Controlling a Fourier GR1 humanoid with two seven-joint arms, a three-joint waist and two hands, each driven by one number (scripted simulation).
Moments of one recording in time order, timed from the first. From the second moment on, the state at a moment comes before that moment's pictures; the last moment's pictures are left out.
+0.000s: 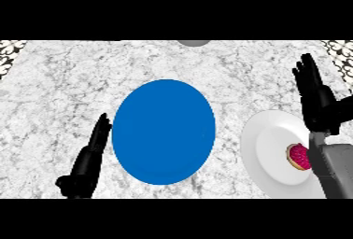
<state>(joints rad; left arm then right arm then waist) 0.07 0.23 -0.33 -1.53 0.14 0.32 -0.18 -0.32 -0.35 0.02 -1.34 -0.23 -0.21 -0.08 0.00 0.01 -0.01</state>
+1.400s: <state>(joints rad) 0.00 0.26 -0.26 -1.44 0.29 0.19 0.16 -0.37 -0.95 -0.05 -0.87 -0.01 0.45 -0.71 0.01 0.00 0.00</state>
